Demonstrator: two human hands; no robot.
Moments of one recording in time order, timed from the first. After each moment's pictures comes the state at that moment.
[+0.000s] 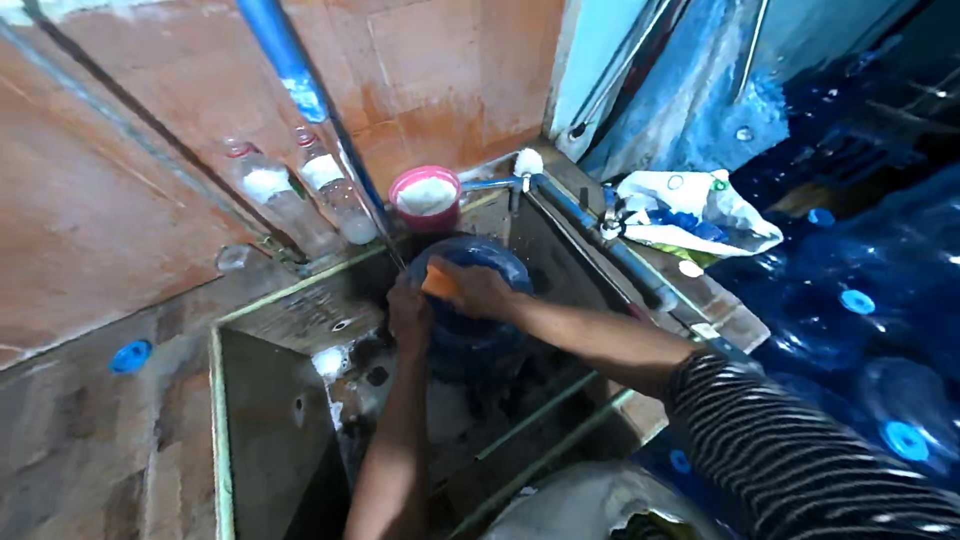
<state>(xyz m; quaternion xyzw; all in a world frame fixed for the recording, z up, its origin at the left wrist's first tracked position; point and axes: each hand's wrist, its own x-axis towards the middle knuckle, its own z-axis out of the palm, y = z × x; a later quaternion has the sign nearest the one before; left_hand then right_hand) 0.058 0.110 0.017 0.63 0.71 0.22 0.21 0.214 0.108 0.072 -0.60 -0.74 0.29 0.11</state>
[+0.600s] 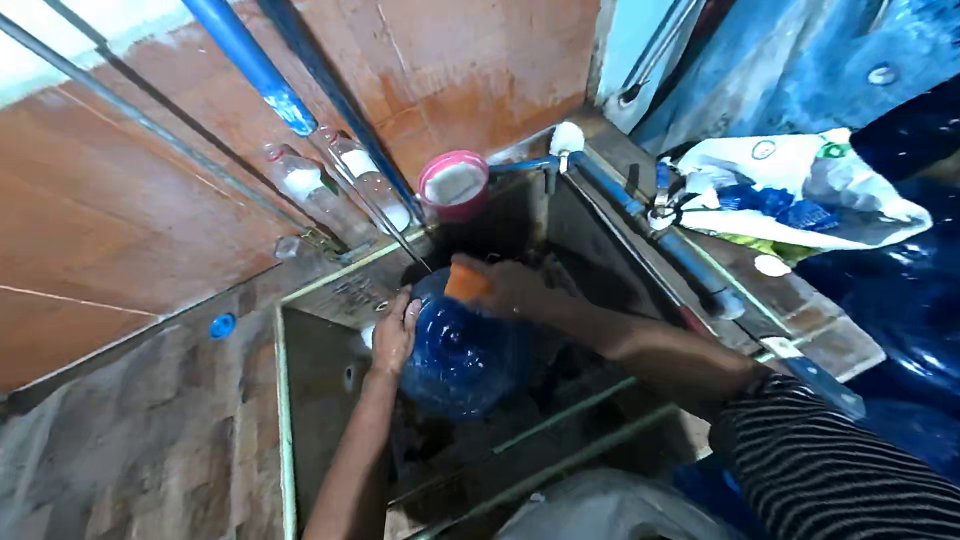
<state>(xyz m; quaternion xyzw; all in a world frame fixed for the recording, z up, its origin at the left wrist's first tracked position) -0.018 0.087 0.025 0.69 0.68 0.16 0.21 0.238 0.099 0.071 -0.52 -0.75 0.38 0.13</state>
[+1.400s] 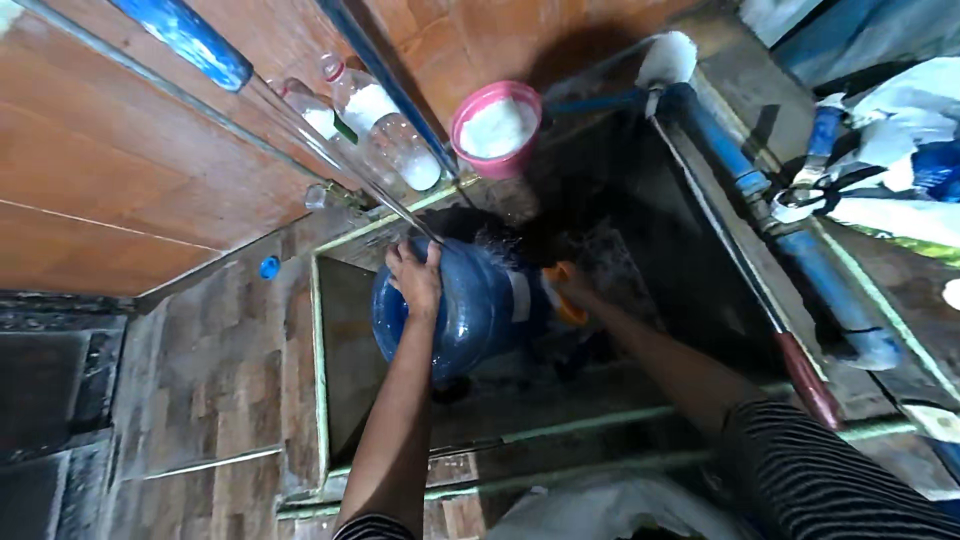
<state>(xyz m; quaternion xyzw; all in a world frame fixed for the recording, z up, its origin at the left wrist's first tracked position) 0.024 0.136 0.018 0.50 0.83 0.22 0.14 0.276 0.135 -0.141 -0.62 -0.49 0.60 0.16</state>
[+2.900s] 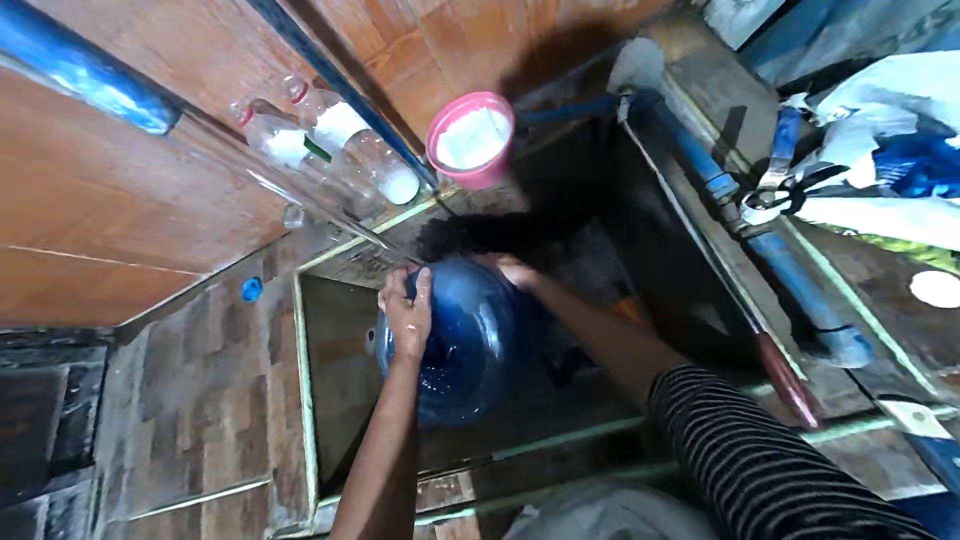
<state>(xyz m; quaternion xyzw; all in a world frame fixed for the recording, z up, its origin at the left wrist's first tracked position) 0.031 0.108 0.012 0.60 0.73 0.30 0.16 0.206 0.187 -0.097 -0.44 -0.52 0.68 0.25</state>
